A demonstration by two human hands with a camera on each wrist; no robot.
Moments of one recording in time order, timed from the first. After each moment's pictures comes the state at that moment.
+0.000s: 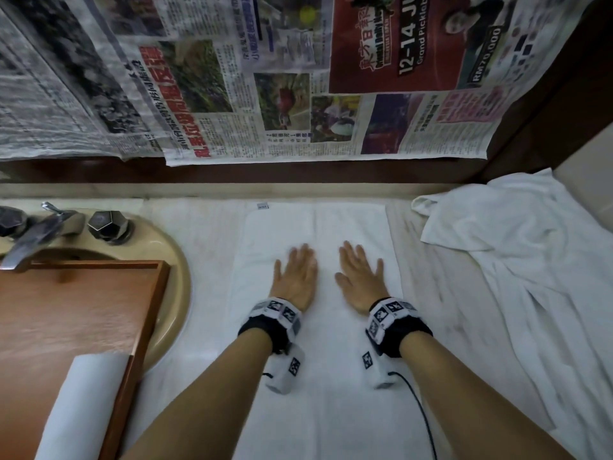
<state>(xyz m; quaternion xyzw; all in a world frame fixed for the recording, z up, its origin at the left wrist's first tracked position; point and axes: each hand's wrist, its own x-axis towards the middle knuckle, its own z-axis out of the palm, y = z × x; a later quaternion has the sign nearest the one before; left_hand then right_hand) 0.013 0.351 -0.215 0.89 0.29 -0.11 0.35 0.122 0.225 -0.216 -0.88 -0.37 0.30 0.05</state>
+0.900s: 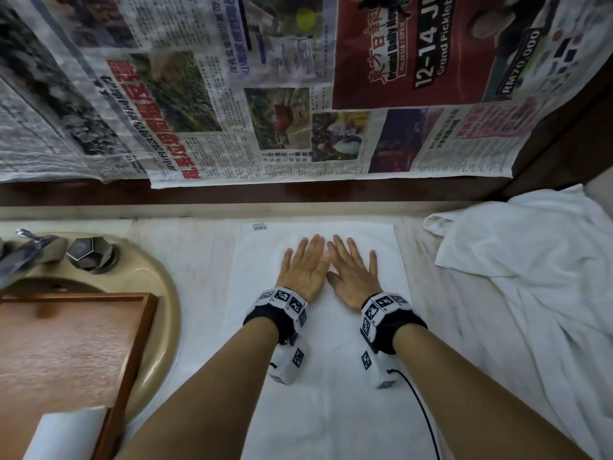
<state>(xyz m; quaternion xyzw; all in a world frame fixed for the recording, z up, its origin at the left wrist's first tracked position) 0.080 0.394 -0.227 0.90 0.24 -0.13 0.33 0.164 0.282 -0.229 -0.88 -0.40 0.27 0.06</state>
